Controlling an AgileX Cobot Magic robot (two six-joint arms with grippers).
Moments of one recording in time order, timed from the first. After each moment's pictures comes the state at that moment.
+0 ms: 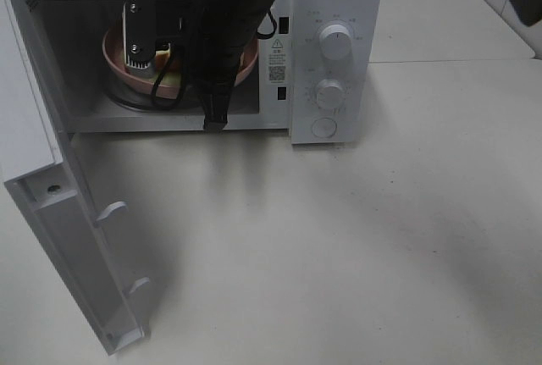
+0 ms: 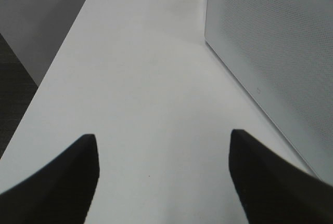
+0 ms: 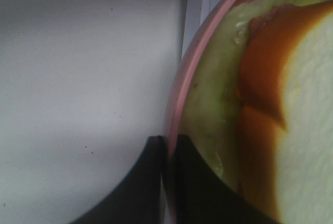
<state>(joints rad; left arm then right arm) 0.14 0.00 -0.52 -0.03 1.08 0.09 0.71 2.21 -1.87 0.05 0.67 -1.08</state>
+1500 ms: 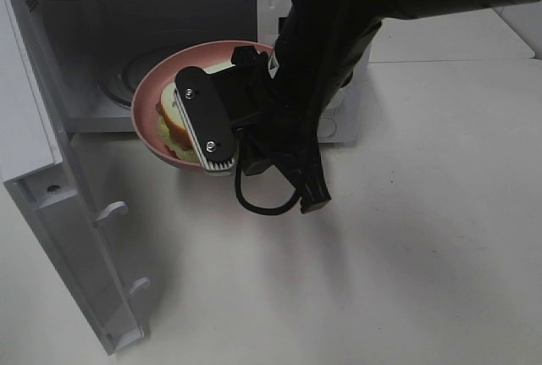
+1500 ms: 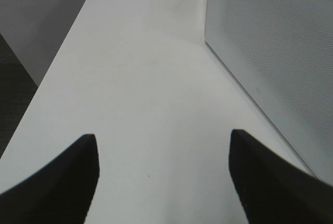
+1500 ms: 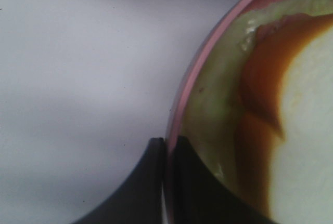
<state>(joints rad) 0.14 0.00 -0.52 -0.03 1.08 0.09 0.78 1.79 -1.24 0.02 0.61 -1.24</state>
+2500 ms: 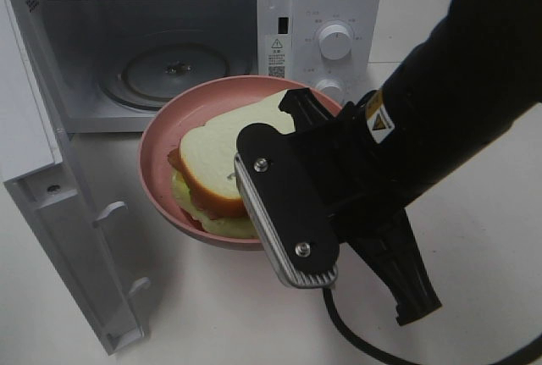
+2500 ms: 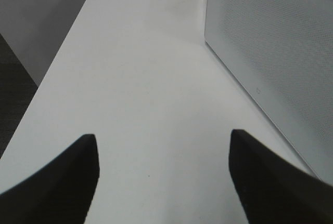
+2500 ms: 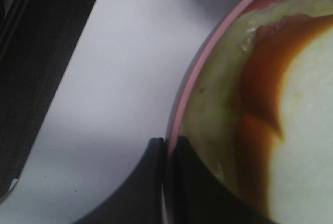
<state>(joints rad) 0.14 0.00 -0.52 -0.03 1.08 0.09 0.88 1.45 -0.91 0.10 0.62 -1.21</state>
